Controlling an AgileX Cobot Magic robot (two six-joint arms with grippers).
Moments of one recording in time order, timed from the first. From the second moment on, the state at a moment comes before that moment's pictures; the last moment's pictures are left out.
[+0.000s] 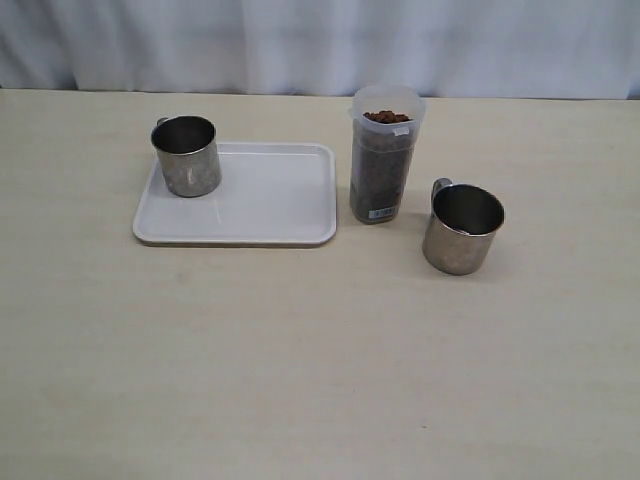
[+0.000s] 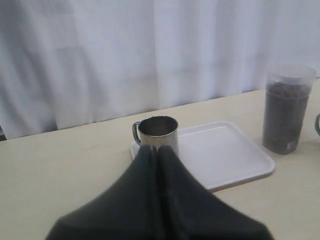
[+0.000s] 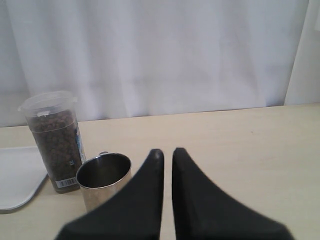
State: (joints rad) left arm 0.22 0.14 -0.17 -1.16 0.53 1.26; right arm 0.13 0.00 0.00 0.02 0.17 0.04
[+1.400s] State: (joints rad) left arm 0.13 0.00 -0.05 -0.76 0.36 0.62; right arm 0.13 0.00 0.00 0.02 0.17 0.04
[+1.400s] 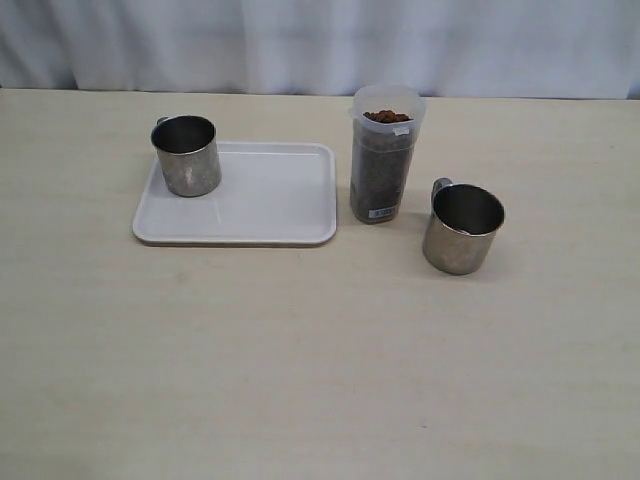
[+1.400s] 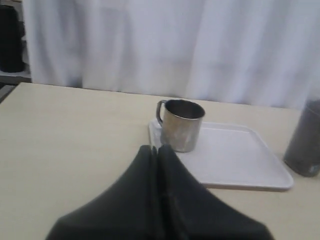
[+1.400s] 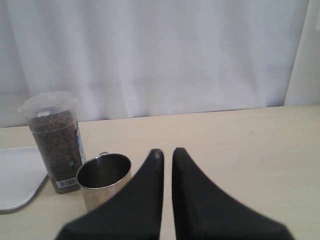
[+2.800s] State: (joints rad) left arm 0.11 0.00 0.00 0.12 0.19 -0.16; right arm 0.13 0.00 0.00 0.02 0.17 0.04
